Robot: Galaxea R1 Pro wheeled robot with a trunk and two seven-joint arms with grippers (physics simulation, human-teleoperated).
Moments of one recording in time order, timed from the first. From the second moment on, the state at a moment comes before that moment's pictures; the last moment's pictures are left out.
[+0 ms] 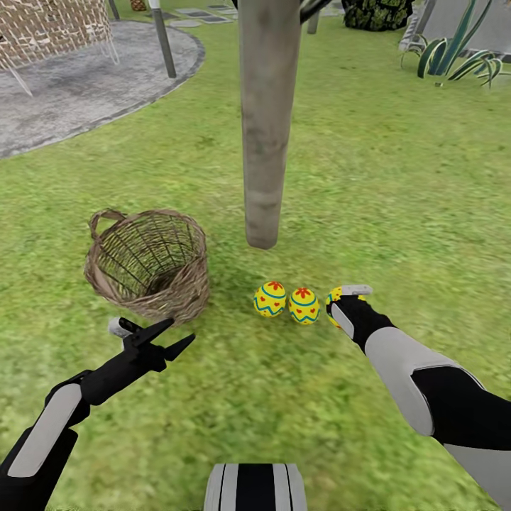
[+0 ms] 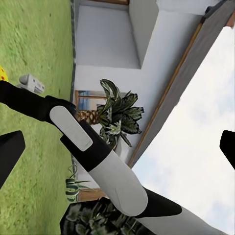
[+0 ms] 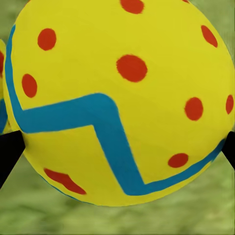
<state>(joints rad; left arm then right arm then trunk) -0.34 0.23 0.04 -1.45 1.38 1.01 -0.69 -1.19 0.01 0.13 -0.25 -0.13 0.42 -0.40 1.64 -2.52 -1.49</state>
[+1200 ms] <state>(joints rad) -0.34 0.23 0.04 -1.46 1.38 1.01 -0.69 -1.19 0.00 0.13 -0.25 -0.13 0.41 -0.40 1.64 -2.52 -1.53</state>
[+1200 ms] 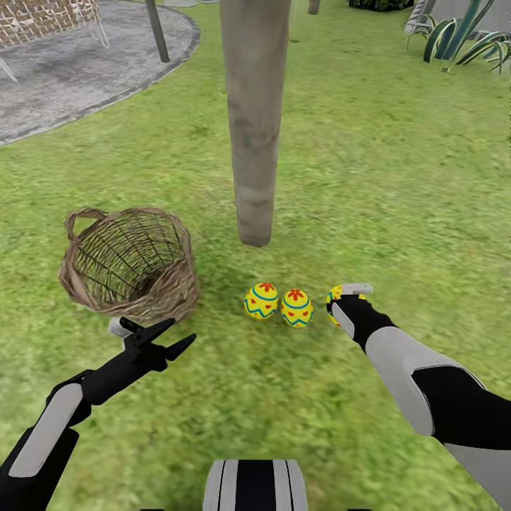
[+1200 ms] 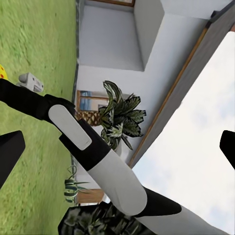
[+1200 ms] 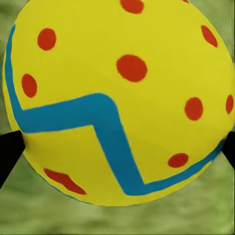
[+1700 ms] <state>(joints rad) -0.34 0.23 0.04 -1.46 1.38 1.01 -0.69 -1.19 0.01 0.13 -0.25 -0.13 0.41 -0.40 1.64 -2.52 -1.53</state>
